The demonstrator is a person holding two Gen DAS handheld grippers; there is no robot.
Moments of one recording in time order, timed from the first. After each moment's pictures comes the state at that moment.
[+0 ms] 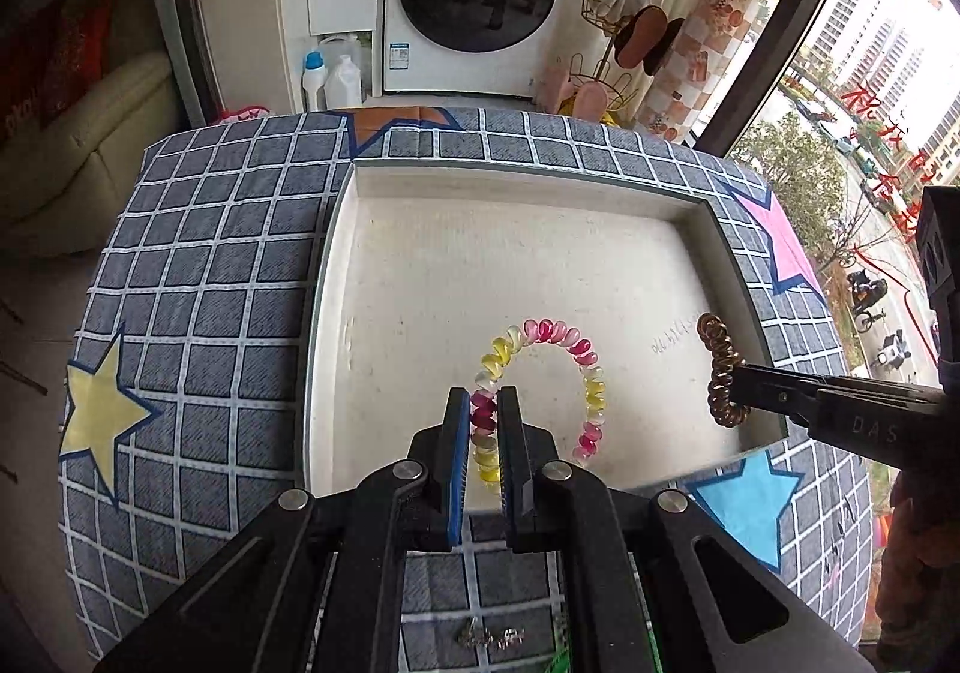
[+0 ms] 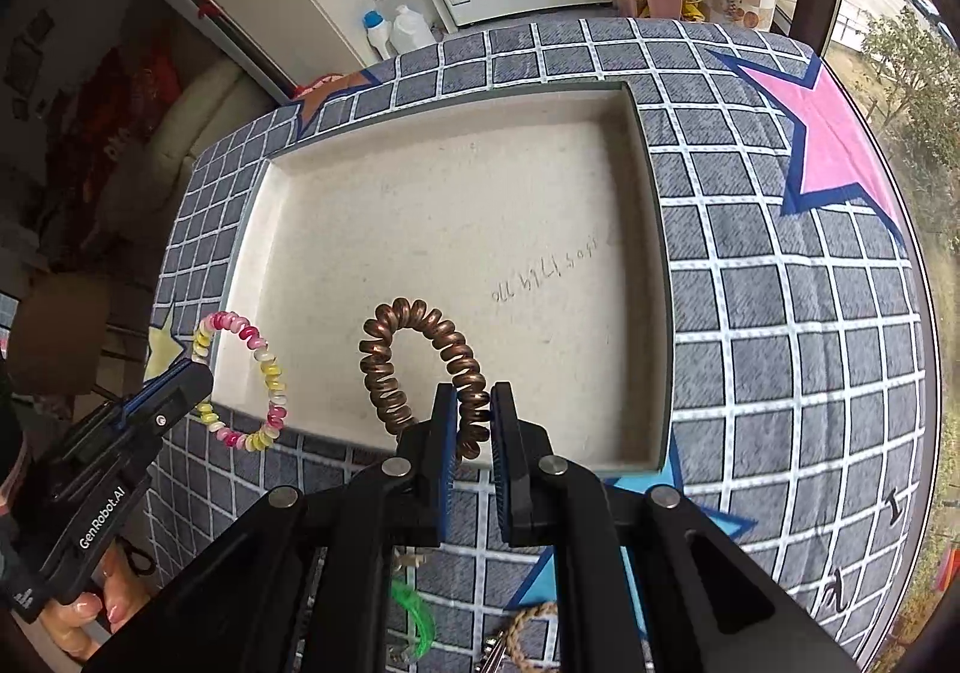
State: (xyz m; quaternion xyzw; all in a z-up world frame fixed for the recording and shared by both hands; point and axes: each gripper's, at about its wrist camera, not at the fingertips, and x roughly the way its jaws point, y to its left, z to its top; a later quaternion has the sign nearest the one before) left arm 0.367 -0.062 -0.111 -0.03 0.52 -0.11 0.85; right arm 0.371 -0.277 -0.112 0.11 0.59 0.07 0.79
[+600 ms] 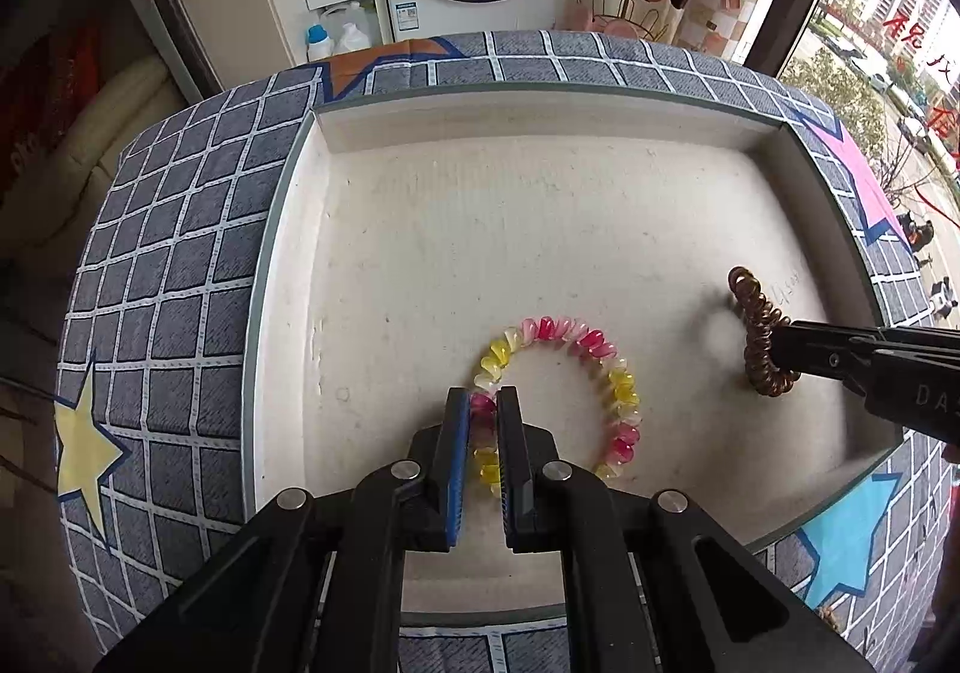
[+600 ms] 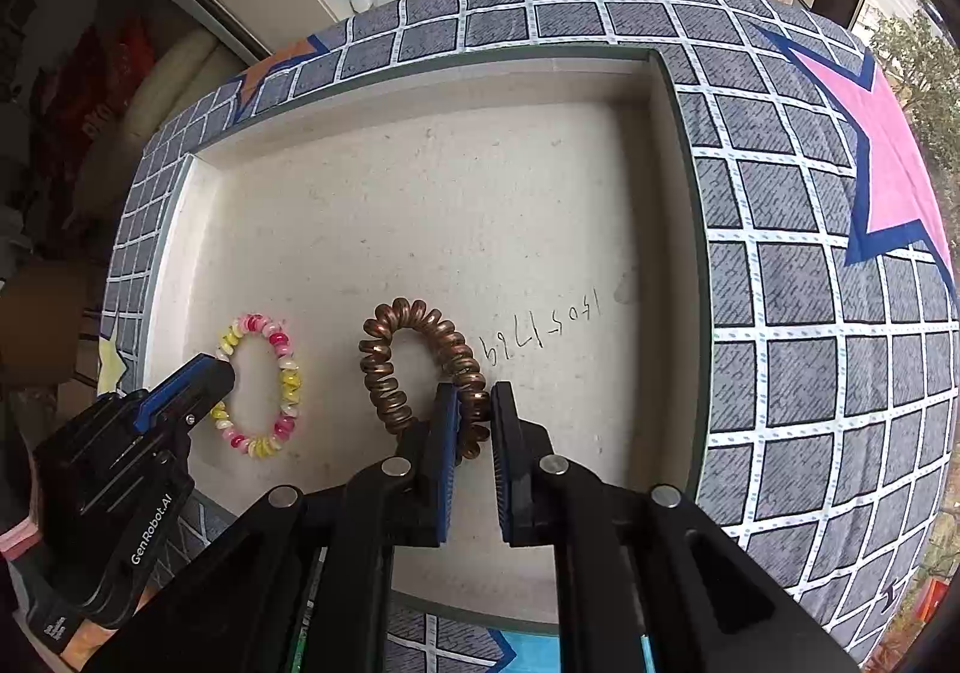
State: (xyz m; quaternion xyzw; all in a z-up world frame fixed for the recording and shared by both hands) left arm 0.397 -0.089 -0.171 0.05 0.56 -0.07 0.82; right arm 0.414 -0.276 -0.159 0.09 0.62 0.07 0.77
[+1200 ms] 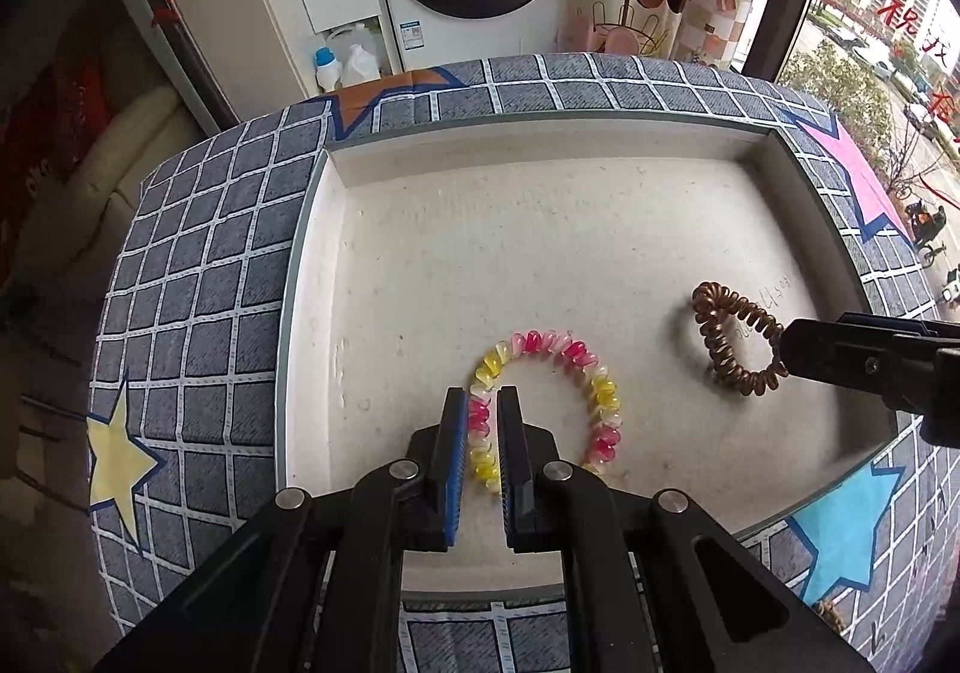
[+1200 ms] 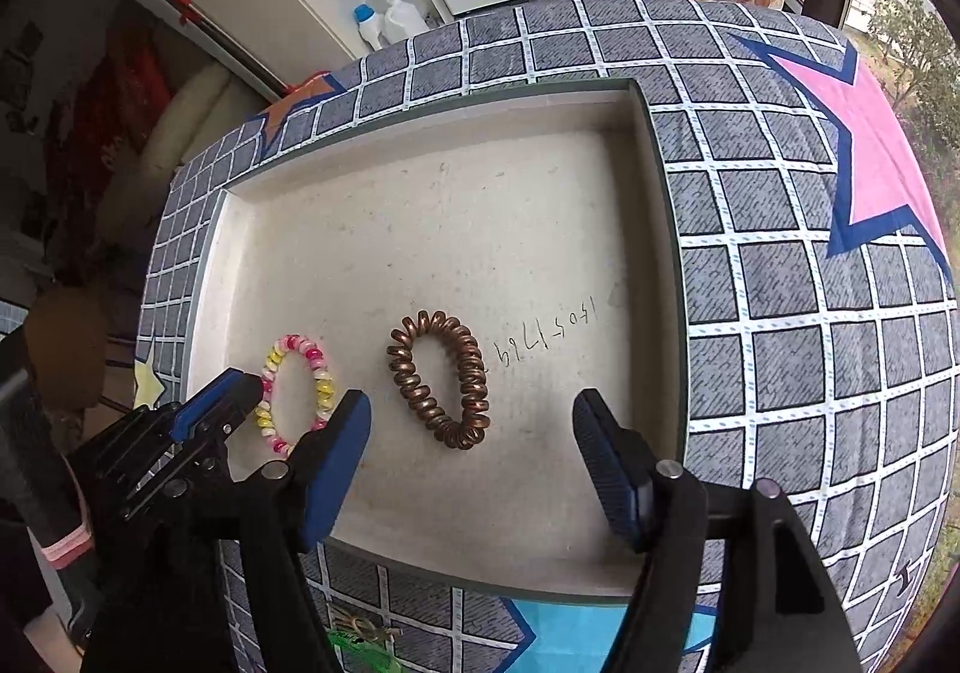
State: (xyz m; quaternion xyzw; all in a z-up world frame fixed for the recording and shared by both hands) left arm 0.390 -0.094 -0.148 0.07 0.54 -0.06 0.84; right arm 0.404 -0.287 -0.136 0.13 0.60 0.08 0.78
